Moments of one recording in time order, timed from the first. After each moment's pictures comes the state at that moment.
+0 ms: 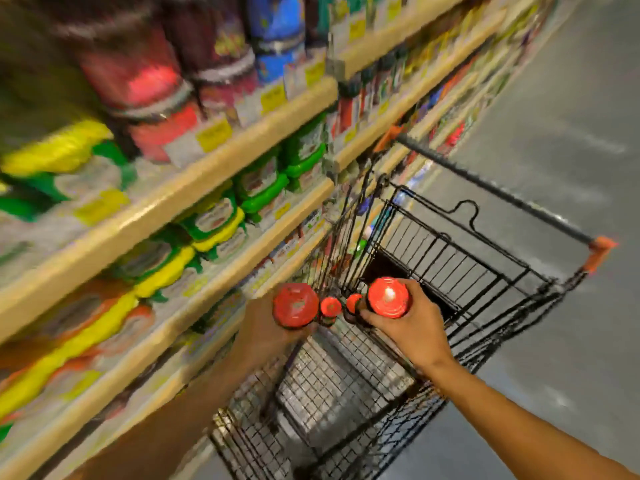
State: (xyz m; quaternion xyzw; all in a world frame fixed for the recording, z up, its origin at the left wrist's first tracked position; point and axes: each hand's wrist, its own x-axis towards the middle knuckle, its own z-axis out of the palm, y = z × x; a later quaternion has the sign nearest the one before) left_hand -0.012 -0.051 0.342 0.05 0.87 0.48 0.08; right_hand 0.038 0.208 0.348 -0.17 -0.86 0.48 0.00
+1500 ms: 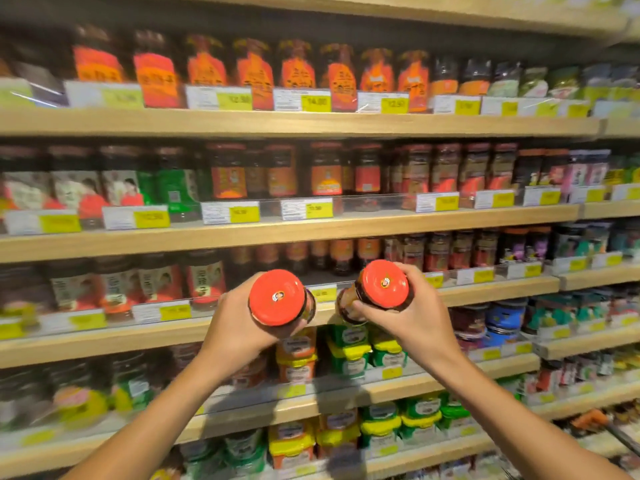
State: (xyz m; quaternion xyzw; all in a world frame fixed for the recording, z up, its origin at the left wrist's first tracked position) left_hand 0.197 -0.292 0.770 0.01 0.84 0.35 -0.42; right_hand 0.066 -0.062 0.762 0.34 -0.73 0.57 0.18
